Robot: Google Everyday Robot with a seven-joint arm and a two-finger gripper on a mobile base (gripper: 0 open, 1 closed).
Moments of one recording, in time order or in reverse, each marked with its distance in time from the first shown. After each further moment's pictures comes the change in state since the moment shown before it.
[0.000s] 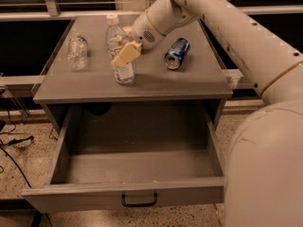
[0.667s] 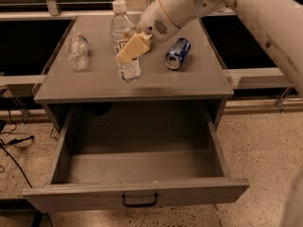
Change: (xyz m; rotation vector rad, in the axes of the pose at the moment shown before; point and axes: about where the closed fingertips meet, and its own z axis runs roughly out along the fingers) arm -0.016 0.050 -0.059 0.025 -0.003 0.089
